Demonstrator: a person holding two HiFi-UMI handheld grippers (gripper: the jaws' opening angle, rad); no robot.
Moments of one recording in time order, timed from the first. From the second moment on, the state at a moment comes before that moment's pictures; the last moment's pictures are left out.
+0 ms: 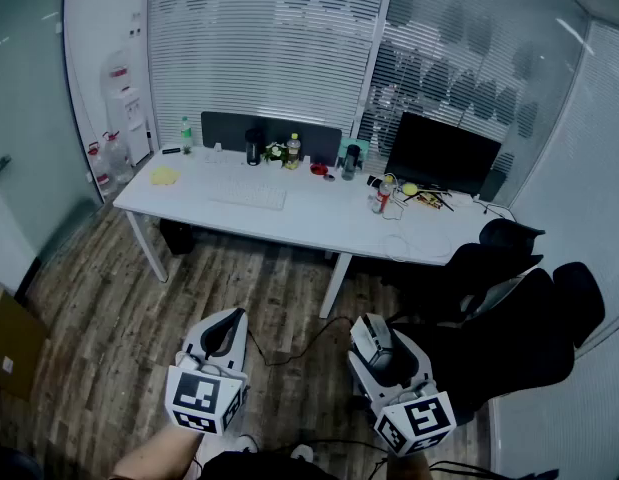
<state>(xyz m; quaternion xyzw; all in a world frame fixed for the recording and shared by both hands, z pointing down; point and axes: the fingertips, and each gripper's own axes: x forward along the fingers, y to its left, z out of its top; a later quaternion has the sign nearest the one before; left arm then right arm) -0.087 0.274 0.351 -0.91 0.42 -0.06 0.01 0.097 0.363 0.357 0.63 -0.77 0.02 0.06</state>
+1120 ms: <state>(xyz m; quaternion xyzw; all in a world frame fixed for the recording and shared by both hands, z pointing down) -0.158 0.231 0.358 -0.92 0.39 -0.03 0.00 0.023 0.314 0.350 0.64 -0.77 0.02 0.04</state>
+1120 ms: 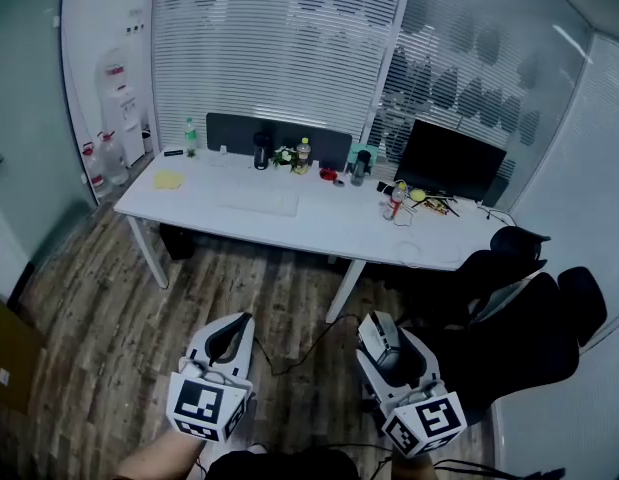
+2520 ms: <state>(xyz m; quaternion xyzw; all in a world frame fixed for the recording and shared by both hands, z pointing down) -0.136 0.011 0.359 -0.87 0.50 -0.02 -0.03 0.068 0.040 0.351 0.53 -0.85 0.01 0.03</state>
